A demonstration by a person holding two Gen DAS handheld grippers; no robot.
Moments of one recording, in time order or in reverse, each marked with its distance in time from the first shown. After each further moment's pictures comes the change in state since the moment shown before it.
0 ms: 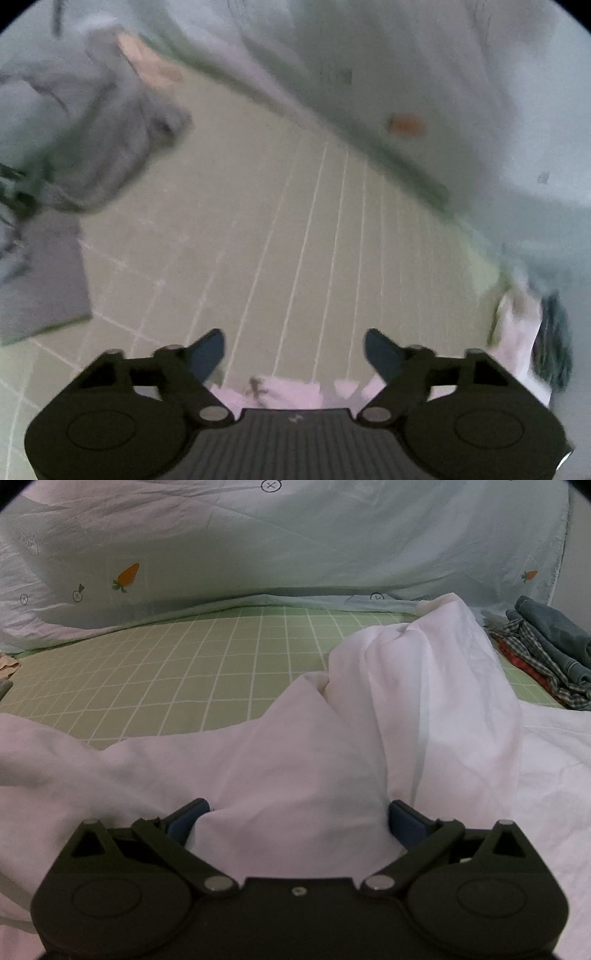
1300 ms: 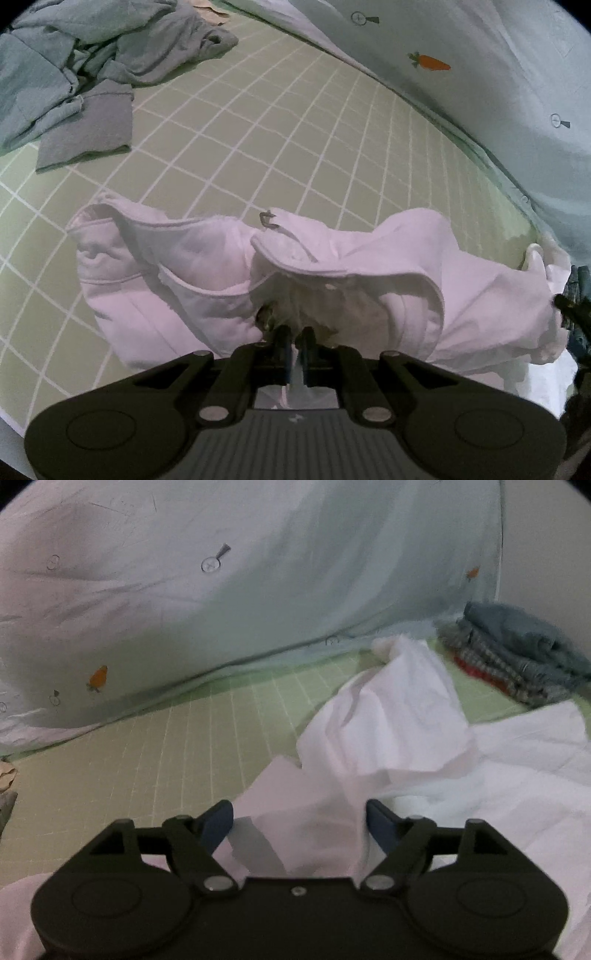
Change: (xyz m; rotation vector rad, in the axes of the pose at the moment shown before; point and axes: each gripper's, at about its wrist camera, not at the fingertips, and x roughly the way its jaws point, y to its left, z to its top) left arm -0.014 -0.019 -0.119 -0.092 -0.009 0.098; right arm -0.080 -0.019 0.057 0.232 -0.159 -0.055
